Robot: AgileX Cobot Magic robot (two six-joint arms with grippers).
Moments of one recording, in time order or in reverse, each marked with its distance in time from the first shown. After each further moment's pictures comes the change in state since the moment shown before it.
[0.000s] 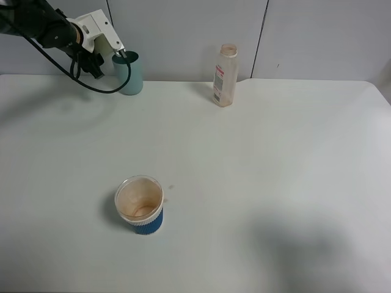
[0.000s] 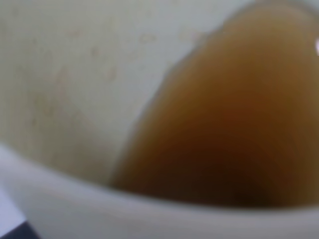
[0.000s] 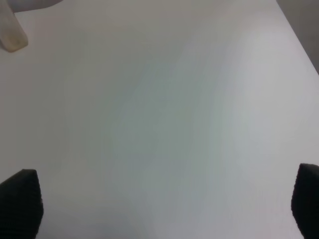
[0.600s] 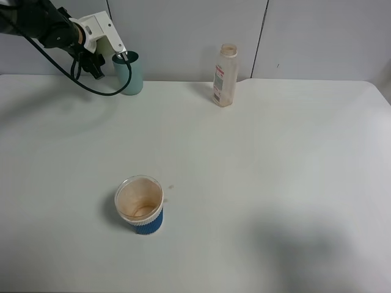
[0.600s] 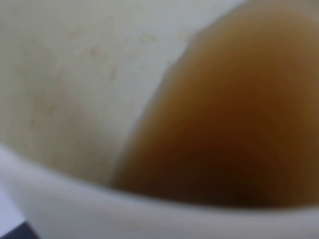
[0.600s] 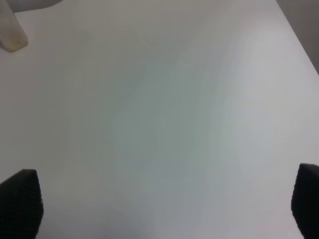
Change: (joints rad) left arm -0.011 0.000 -0.001 0.049 0.005 0.003; right arm 0.000 0.000 0.000 0.000 0.000 0.000
